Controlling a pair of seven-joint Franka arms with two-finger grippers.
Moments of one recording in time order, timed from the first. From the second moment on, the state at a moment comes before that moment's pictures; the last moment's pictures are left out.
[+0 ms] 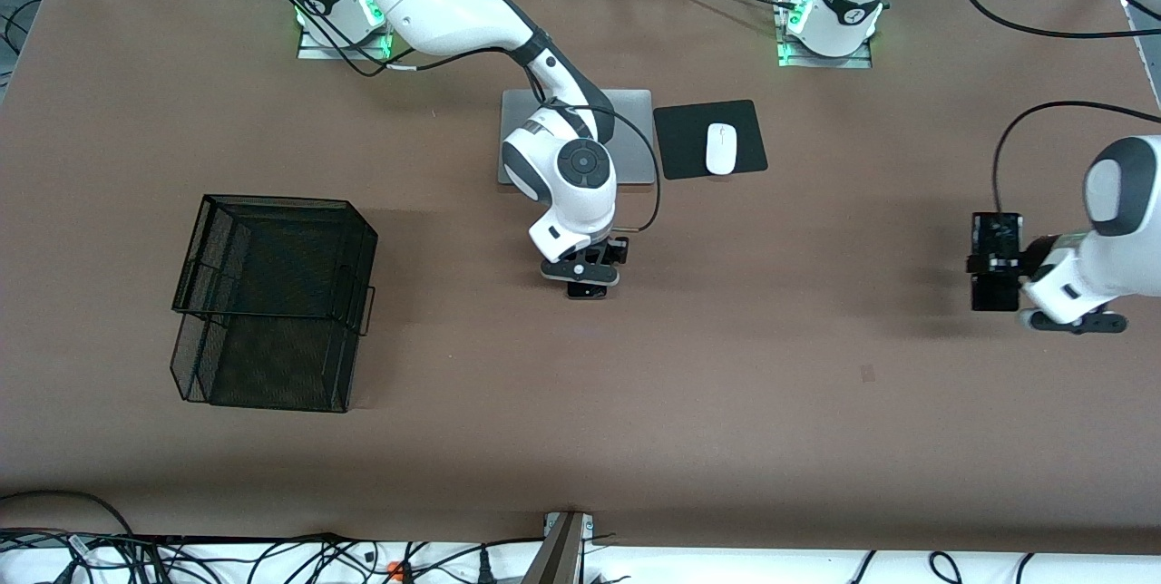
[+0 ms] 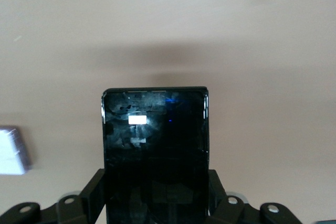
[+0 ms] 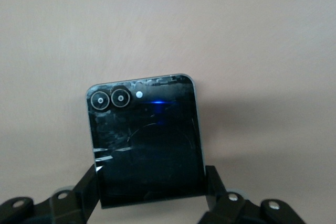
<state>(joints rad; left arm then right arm) 0.54 0.51 -0.50 -1.64 0.30 1.82 -0.01 0.77 0.92 -0.01 -1.24 -0.06 2.19 0.94</state>
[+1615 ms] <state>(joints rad) -0.27 0.85 -0.46 -1.56 0.08 2.53 -0.71 0.44 0.24 -0.51 -2.02 0.07 2.16 -0.06</state>
